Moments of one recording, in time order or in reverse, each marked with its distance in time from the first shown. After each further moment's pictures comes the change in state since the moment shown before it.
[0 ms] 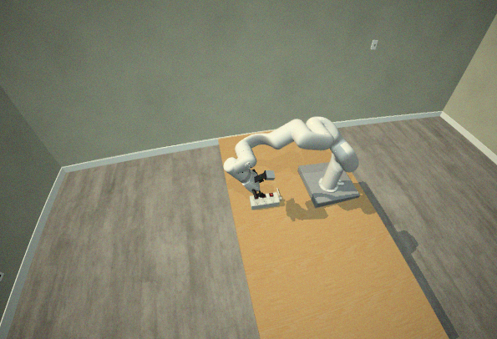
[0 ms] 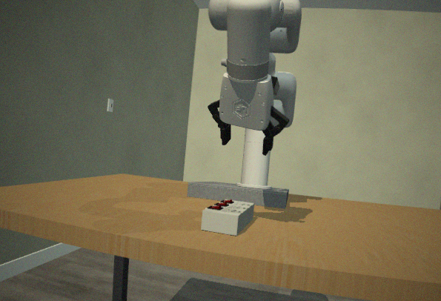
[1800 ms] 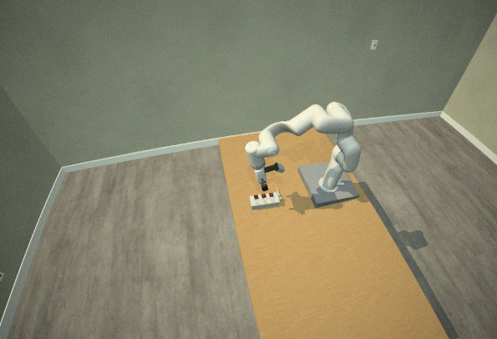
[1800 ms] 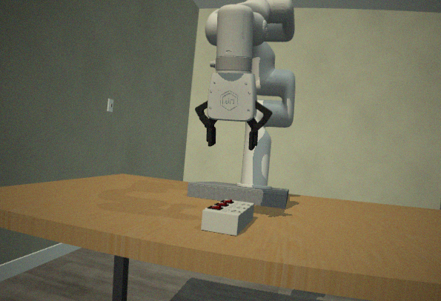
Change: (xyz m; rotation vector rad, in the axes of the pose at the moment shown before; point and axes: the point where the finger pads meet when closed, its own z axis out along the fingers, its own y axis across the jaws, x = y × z) arm 0.009 -0.038 0.015 -0.098 -0.366 -0.138
